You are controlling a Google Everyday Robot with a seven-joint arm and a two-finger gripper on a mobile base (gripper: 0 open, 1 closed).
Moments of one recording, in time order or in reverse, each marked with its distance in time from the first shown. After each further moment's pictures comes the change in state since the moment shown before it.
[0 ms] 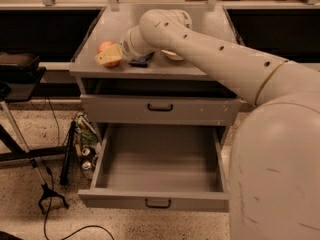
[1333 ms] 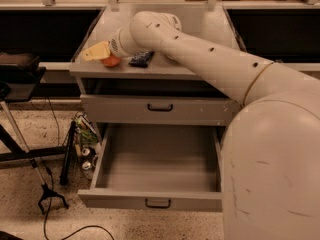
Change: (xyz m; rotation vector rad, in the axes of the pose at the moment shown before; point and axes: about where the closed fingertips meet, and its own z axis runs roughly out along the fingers) arm -0.019 0.033 0.020 -0.077 -0.064 0.057
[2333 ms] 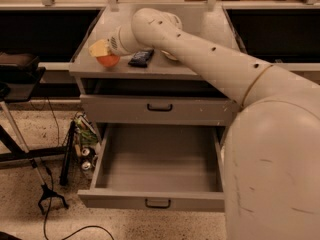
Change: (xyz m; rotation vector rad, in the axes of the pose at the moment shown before) arm -0.008 0.008 0.000 -0.051 -0.015 0.012
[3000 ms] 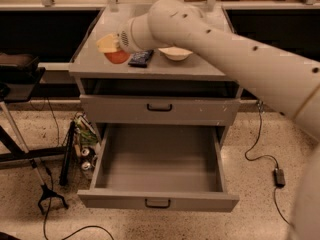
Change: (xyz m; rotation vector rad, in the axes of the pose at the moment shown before) arm -0.006 0.024 -0.083 0.015 -0.040 -0.027
